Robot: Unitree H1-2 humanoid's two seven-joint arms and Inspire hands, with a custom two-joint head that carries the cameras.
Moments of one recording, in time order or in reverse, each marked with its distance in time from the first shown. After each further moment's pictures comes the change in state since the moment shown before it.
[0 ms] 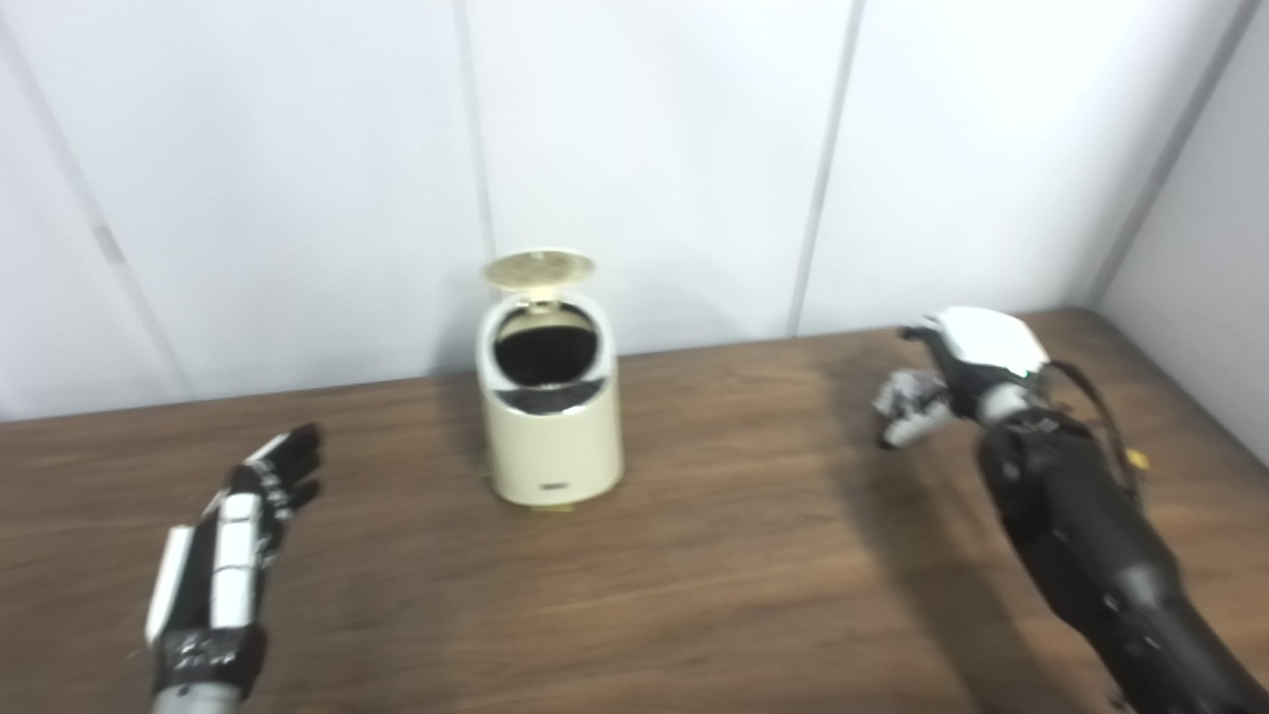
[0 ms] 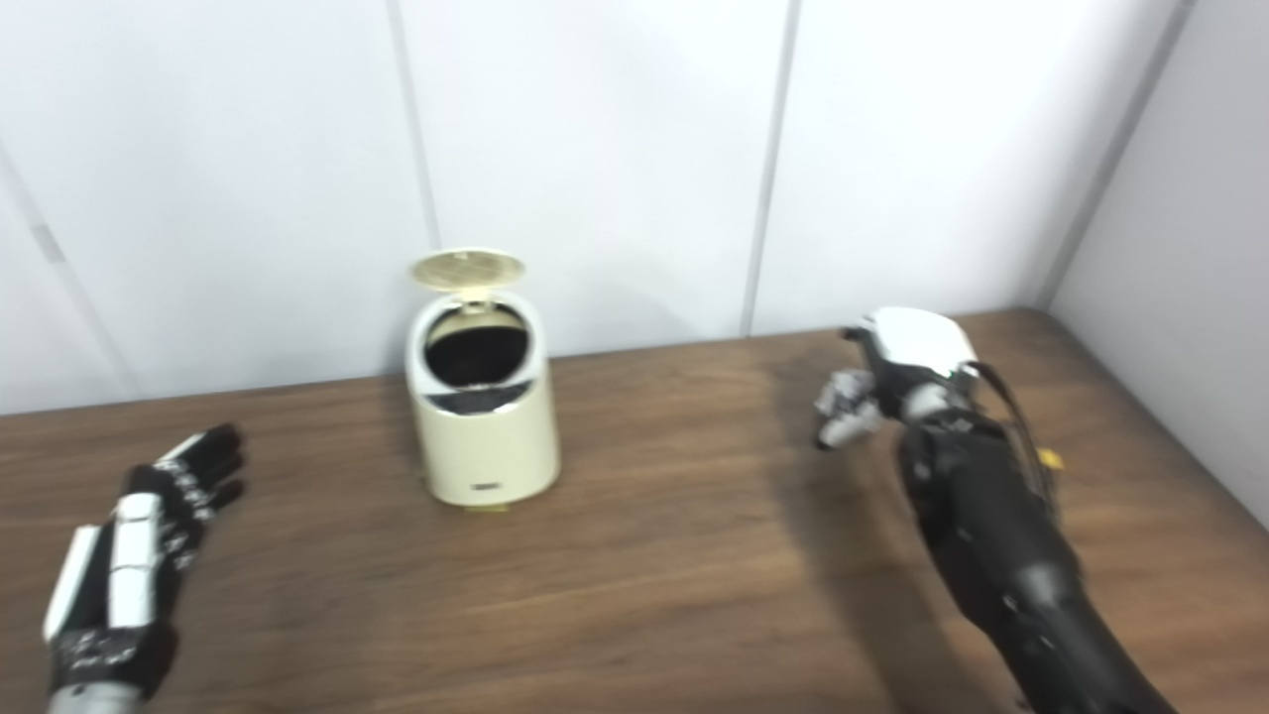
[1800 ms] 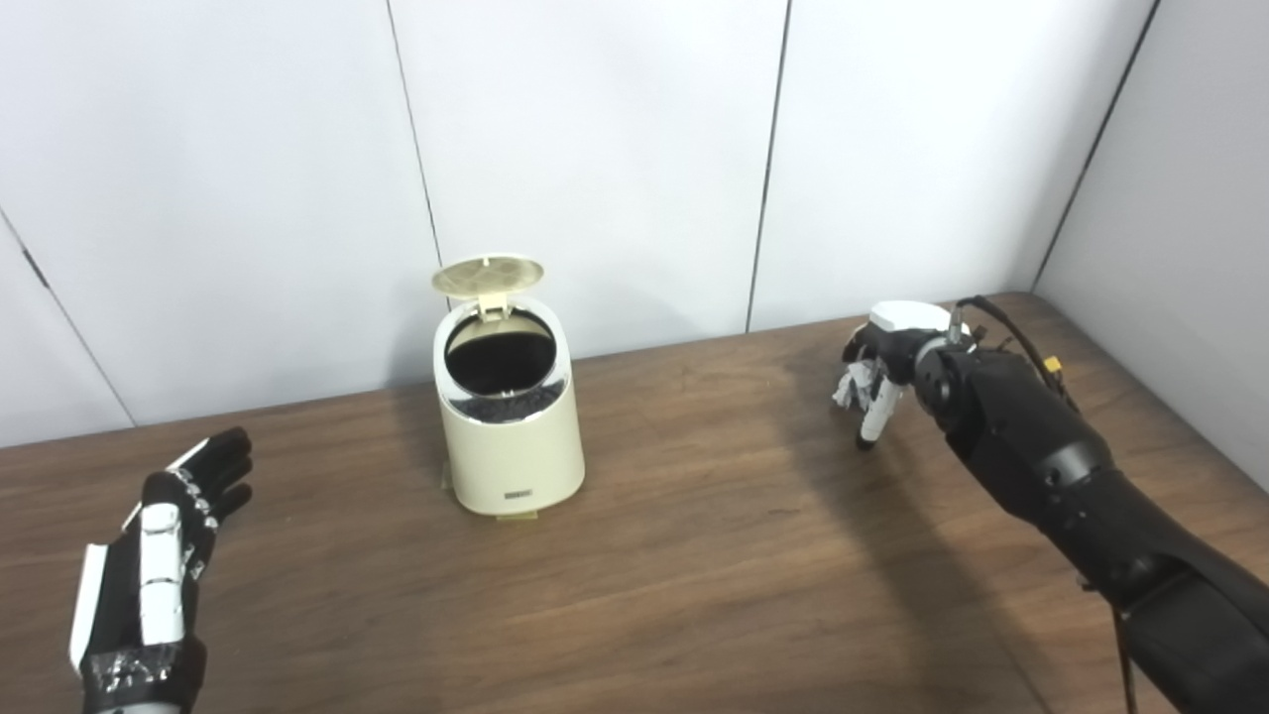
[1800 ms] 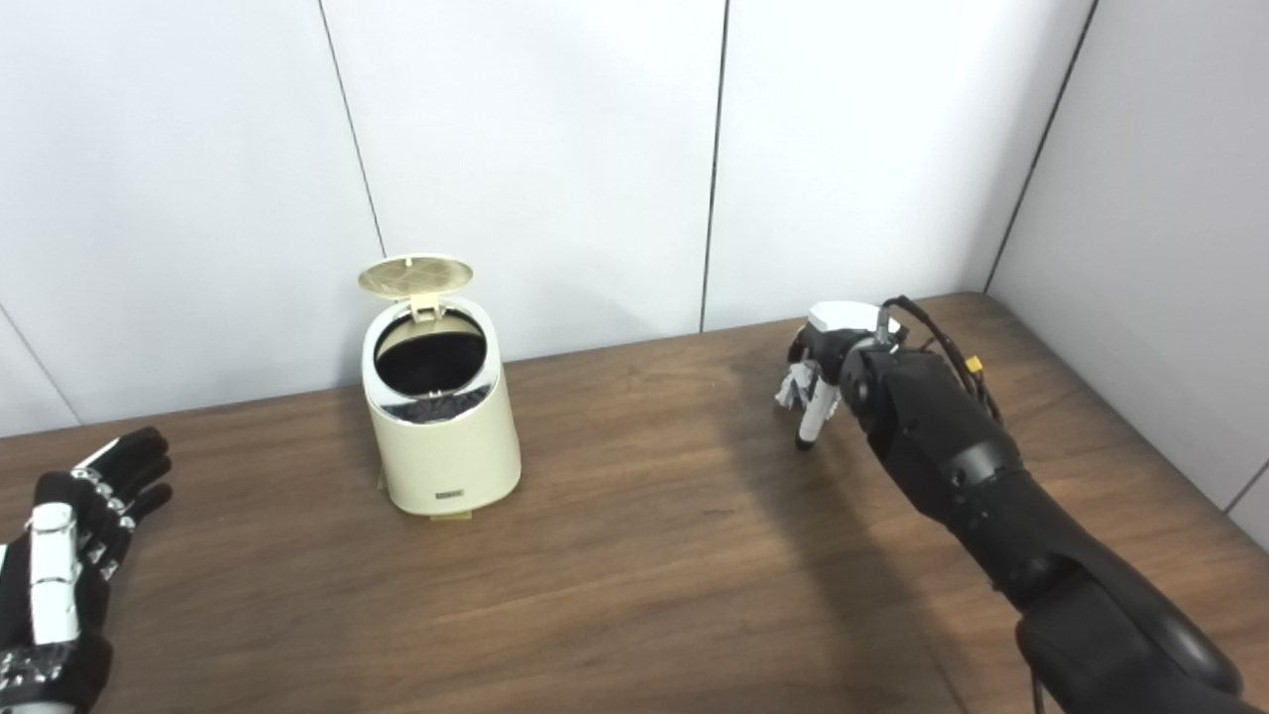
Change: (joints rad) left arm -0.019 0.000 0.016 -0.050 0.015 0.036 0.044; right arm -0.212 -0.101 0.231 0.279 0.173 -0.004 0.160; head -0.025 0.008
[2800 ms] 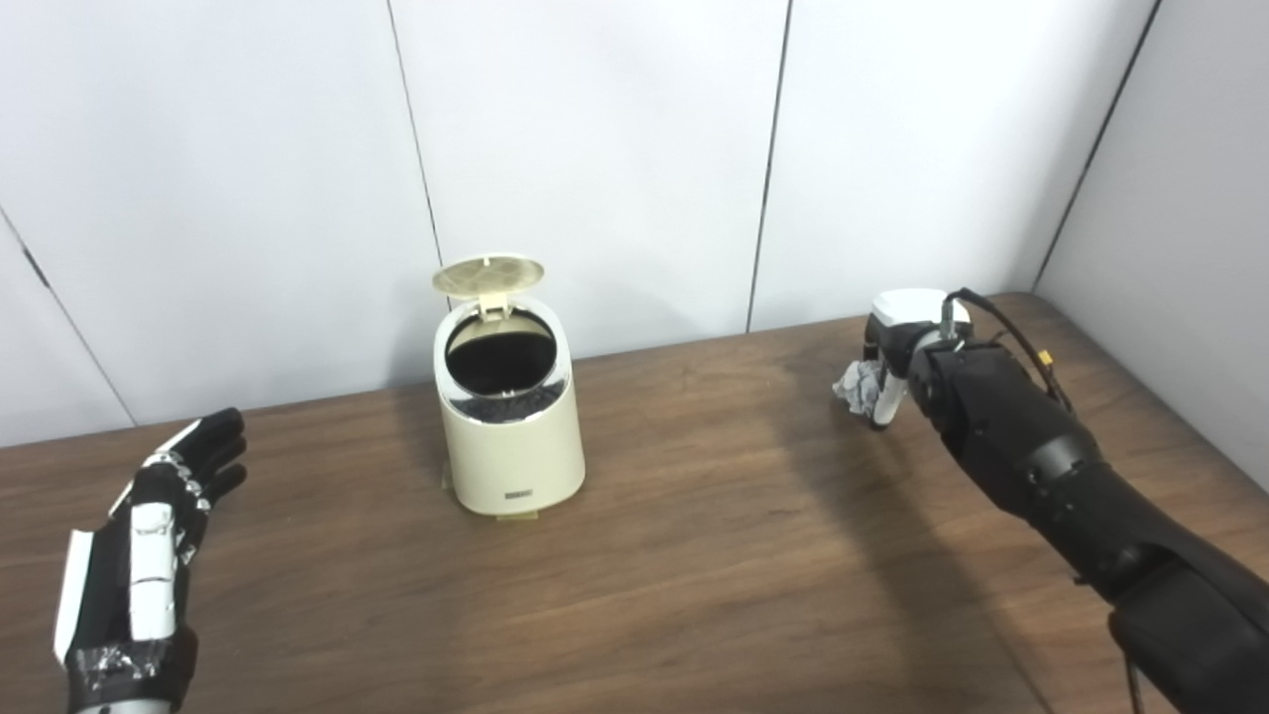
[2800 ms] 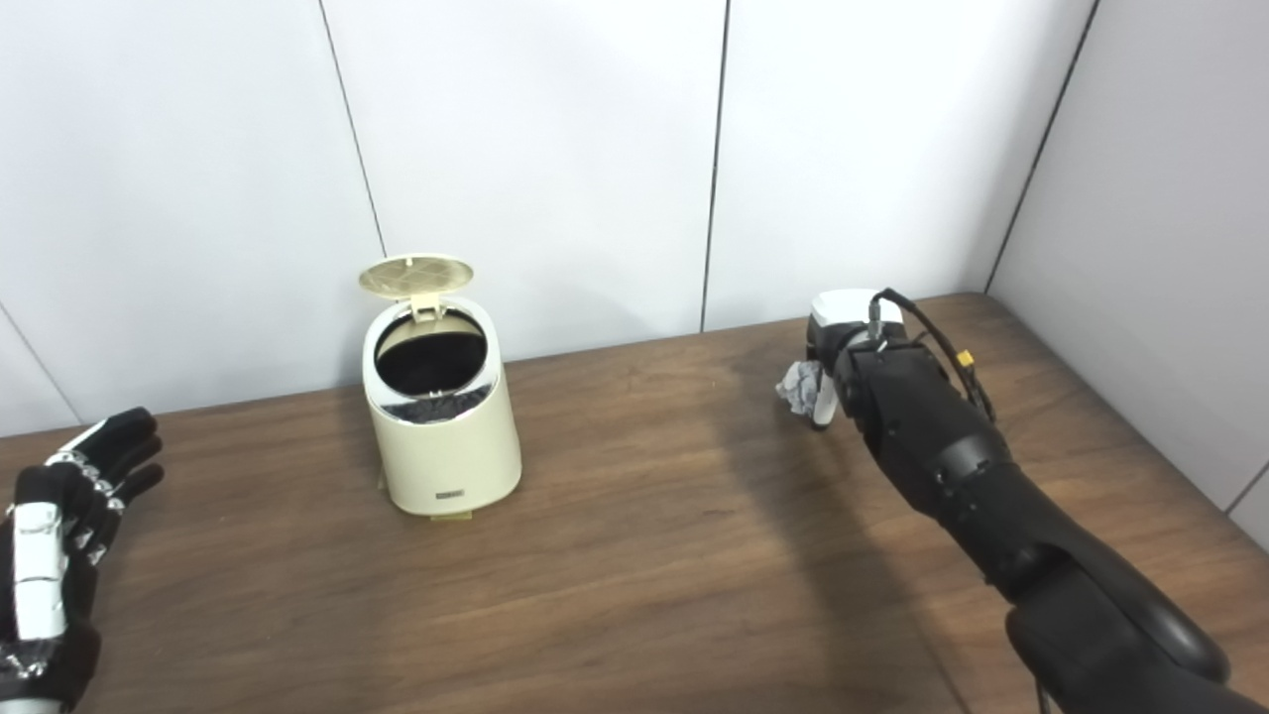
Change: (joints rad) left arm 0.000 0.007 -0.007 -0.063 0.003 0.003 -0.004; right arm -0.018 0.011 0.014 0.045 -0.112 0.015 -0.042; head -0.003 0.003
